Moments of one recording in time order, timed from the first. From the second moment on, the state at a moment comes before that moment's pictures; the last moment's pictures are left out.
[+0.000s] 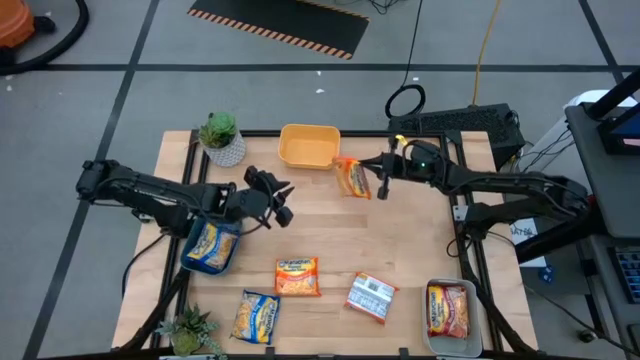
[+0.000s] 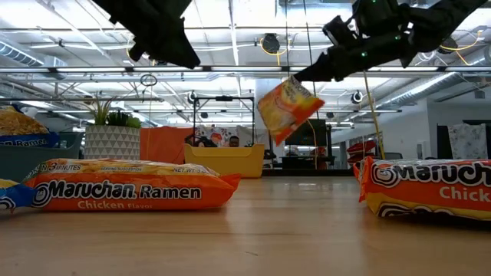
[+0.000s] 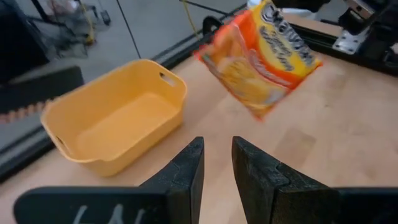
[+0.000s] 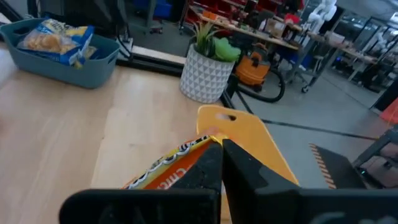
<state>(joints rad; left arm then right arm) -0.13 1.24 0.86 -0.23 -0.67 -0.43 -0.42 1.15 0.53 0.42 -0.14 -0.35</state>
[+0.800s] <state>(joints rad) -0.28 1.39 0.86 -0.14 -0.57 -0.48 -0.46 1.61 0.89 0.62 -0.24 -0.41</state>
